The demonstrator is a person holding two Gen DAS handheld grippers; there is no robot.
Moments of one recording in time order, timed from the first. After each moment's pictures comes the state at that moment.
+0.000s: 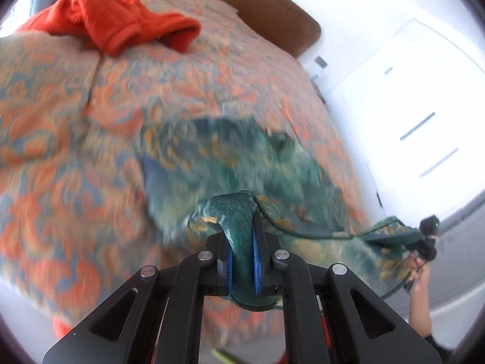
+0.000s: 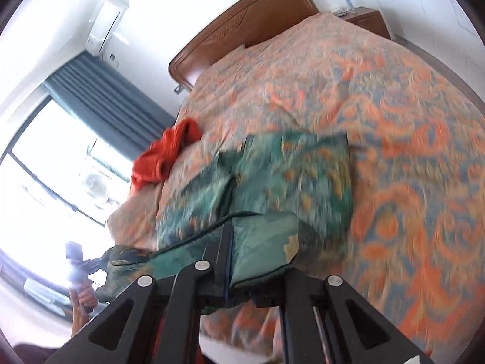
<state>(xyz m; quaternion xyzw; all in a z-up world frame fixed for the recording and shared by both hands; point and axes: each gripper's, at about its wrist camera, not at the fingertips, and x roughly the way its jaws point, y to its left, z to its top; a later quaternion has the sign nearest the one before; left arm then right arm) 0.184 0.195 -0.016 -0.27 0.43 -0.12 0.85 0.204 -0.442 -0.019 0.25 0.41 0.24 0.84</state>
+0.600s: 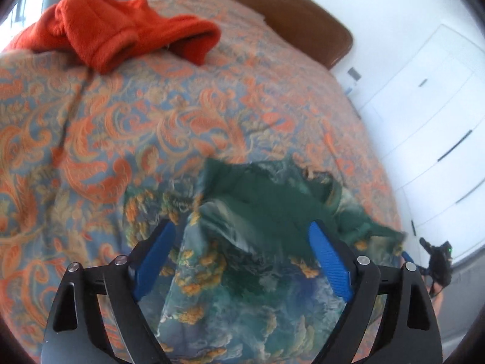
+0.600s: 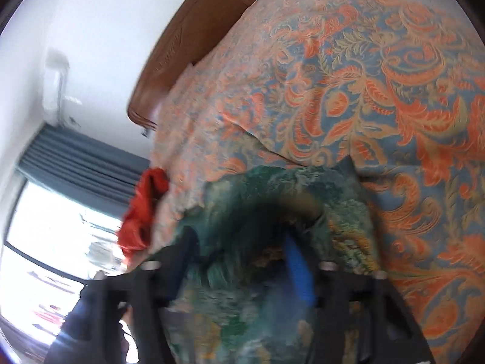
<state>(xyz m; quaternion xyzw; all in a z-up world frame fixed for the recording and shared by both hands) 0.304 0.184 -0.060 -0.25 0.43 -0.05 0.87 0.357 -0.445 -0.125 0.42 0.42 0.18 0.79</state>
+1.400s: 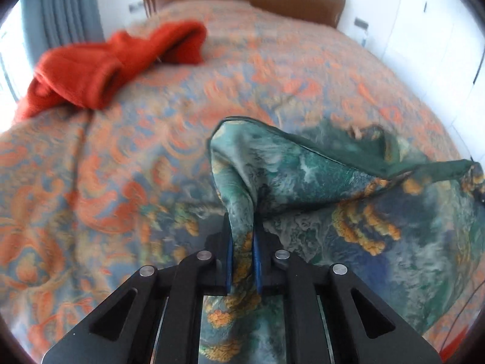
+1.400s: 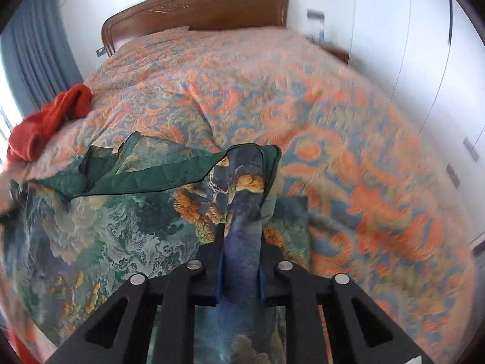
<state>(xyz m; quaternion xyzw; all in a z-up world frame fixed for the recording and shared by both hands) 0.320 0.130 -0.093 -0.04 0.44 0.02 0.89 0.350 -0.346 -0.108 -0.02 0.42 0.02 0.91</state>
